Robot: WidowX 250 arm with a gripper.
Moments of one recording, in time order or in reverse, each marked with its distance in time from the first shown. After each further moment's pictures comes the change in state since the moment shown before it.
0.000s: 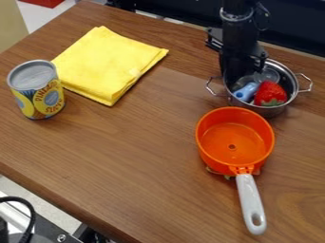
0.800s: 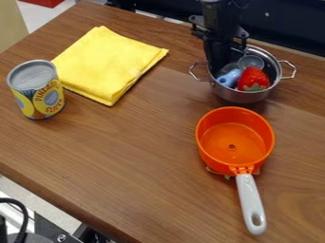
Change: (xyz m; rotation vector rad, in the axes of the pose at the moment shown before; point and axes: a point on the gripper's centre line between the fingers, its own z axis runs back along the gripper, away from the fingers) arm -0.003 0.021 0.023 -0.093 0.008 -0.016
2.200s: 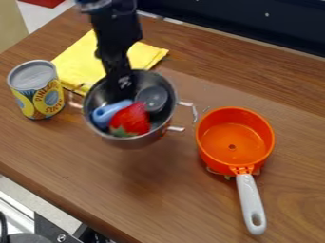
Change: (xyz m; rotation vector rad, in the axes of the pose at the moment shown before) arm -0.159 0.015 0.055 -0.064 0.061 -0.375
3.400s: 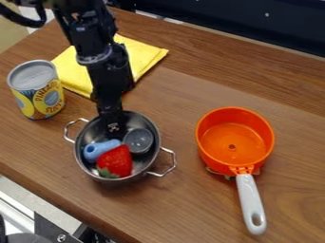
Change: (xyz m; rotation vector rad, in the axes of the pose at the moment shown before) arm -0.017 0.000 -0.053 -0.011 0.068 -0.106
